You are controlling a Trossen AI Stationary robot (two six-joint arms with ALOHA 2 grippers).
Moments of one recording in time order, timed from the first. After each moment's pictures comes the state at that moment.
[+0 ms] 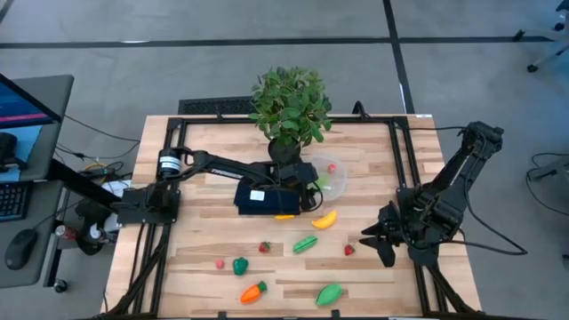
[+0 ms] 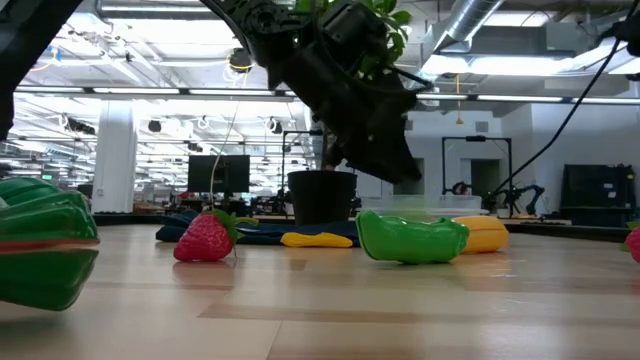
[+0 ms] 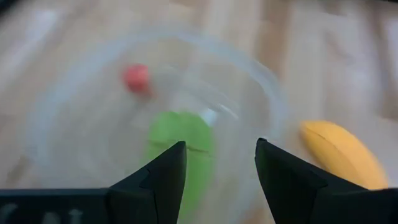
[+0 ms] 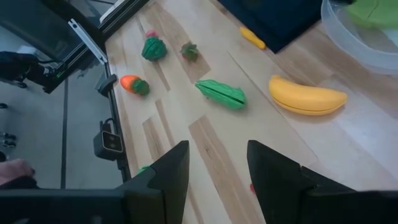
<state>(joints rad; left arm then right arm) 0.06 2.05 1.41 -0.05 -0.10 -0.18 0.97 1.04 0.77 -0.65 0.69 1.34</state>
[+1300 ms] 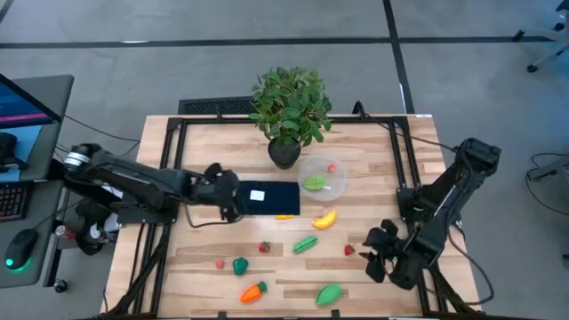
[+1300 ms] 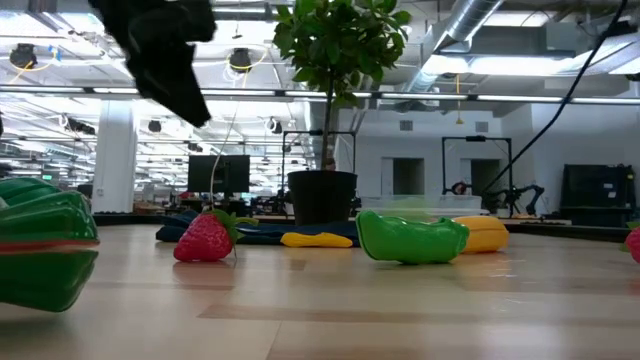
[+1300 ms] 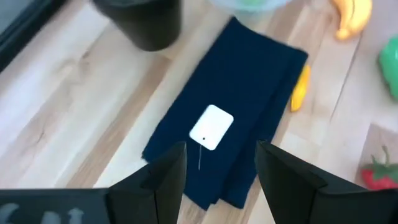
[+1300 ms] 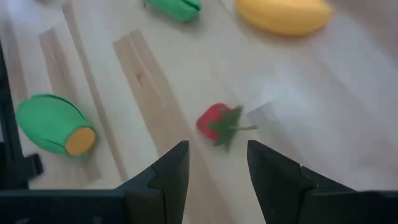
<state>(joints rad) -0.21 1.16 0.82 -0.62 -0.46 -0.58 1.01 1.40 0.76 -0.65 0.55 1.44</state>
